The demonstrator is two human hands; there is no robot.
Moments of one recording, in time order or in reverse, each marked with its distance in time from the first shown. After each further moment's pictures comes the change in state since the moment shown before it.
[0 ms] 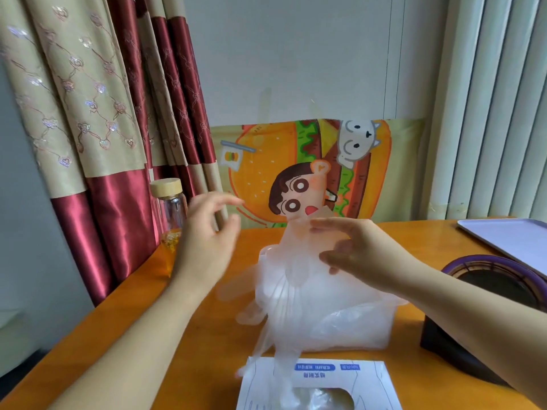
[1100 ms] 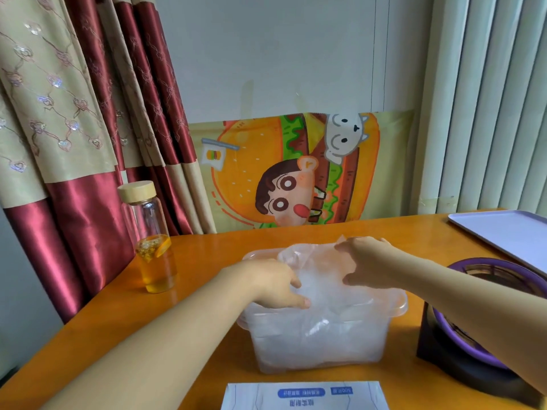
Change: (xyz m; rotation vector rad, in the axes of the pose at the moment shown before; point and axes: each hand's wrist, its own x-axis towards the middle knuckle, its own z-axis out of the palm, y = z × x) left_hand 0.018 -0.001 0.100 0.910 -1.303 -0.011; right_hand 0.047 0.090 0.002 -0.661 -0.322 0.186
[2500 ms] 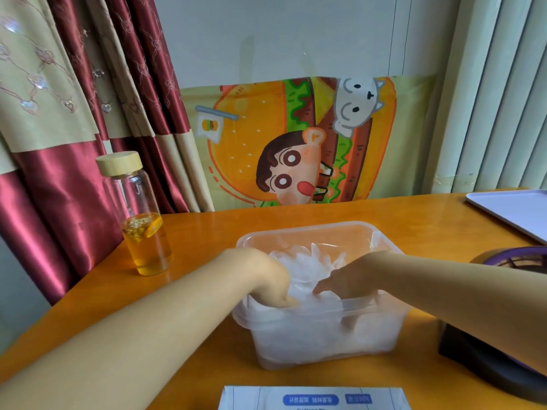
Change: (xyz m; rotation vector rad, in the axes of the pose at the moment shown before) left_hand 0.033 -0.011 0.014 0.160 -0.305 -0.082; right_hand 0.051 -0.026 0.045 -0.188 -0.730 -0.204
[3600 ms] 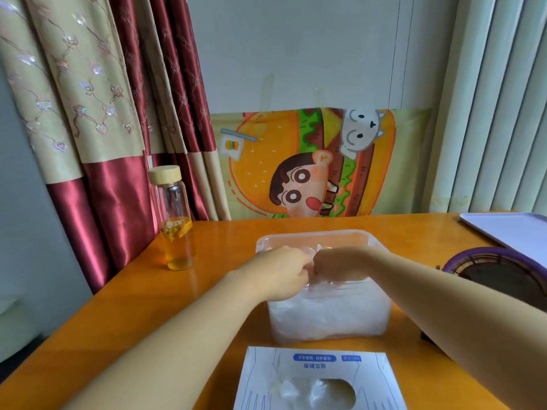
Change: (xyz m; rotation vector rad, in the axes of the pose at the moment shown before) left_hand -0.051 0.007 0.031 -0.389 0.649 0.159; right_hand -0.043 -0.044 -0.009 0.439 0.369 -0.006
